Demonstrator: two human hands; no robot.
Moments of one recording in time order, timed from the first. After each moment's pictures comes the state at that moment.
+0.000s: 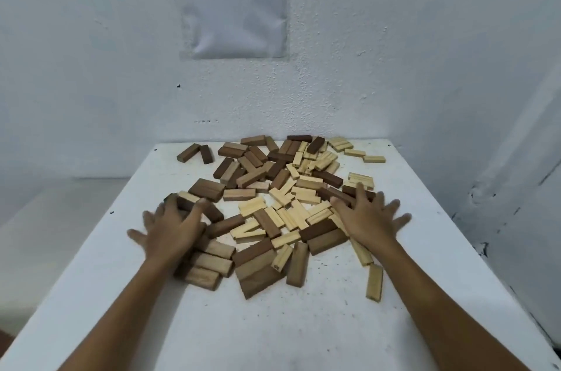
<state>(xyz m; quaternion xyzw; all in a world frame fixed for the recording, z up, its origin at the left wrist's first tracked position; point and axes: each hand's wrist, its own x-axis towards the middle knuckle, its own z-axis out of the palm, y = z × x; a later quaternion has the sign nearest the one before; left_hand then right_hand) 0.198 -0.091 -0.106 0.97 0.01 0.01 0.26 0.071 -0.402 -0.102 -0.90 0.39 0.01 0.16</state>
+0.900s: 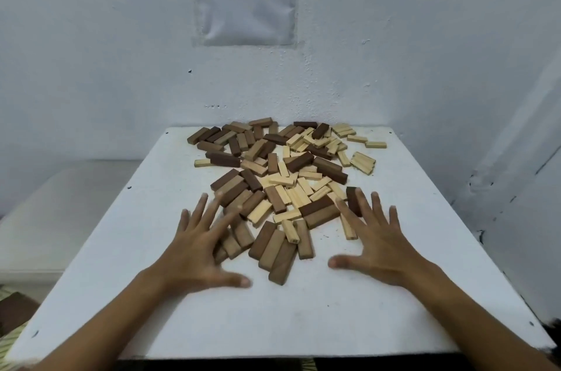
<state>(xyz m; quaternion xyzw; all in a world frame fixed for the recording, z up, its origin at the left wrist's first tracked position) 0.124 -0.060 -0.115 0.91 -0.40 -0.01 0.13 -0.018 -0.385 -0.107 -0.99 0.08 0.06 0.08</state>
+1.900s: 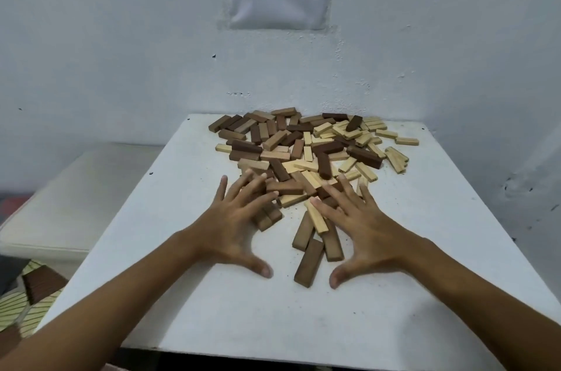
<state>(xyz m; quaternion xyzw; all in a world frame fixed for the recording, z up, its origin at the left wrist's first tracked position) 0.155 -0.078 -0.103 0.86 -0.50 0.04 0.09 0.028 -0.354 -0.084 -0.99 -0.13 0.07 0.04</state>
